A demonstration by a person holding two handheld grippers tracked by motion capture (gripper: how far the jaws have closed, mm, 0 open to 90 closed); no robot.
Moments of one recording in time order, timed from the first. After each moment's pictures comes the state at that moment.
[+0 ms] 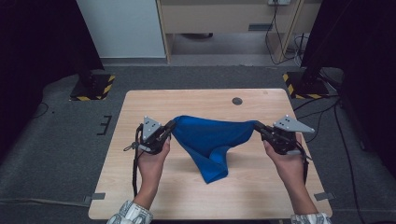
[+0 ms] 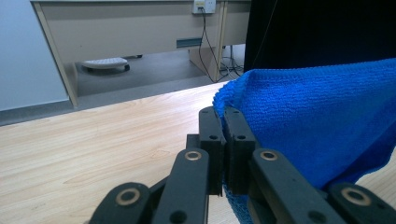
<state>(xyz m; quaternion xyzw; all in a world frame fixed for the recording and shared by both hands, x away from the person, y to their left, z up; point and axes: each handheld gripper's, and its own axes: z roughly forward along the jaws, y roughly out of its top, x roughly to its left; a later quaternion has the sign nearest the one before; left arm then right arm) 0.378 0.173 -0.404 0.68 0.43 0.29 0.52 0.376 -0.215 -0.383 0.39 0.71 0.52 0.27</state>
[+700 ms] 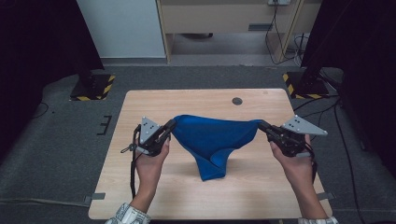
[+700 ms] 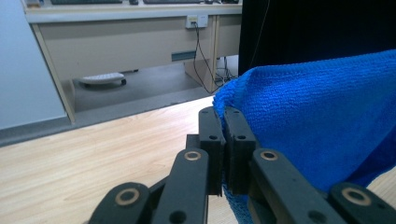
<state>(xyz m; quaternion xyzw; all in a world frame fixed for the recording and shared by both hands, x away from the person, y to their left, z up) 0.362 0.171 -0.386 0.68 0.40 0.31 0.53 0.358 -0.225 -0.361 0.36 0.71 0.54 0.28</state>
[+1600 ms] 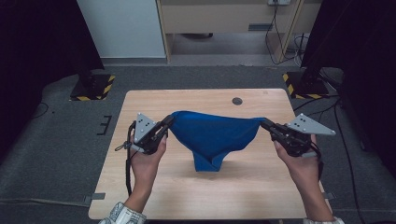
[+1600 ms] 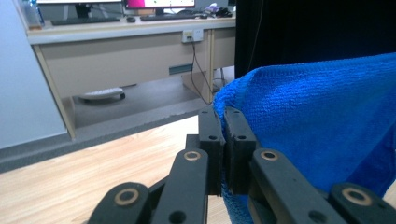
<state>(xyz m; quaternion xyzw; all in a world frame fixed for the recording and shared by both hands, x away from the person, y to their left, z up) 0.349 0.175 -0.356 0.68 0.38 0.32 0.55 0.348 -0.230 -0.342 0.34 0.71 0.54 0.29</state>
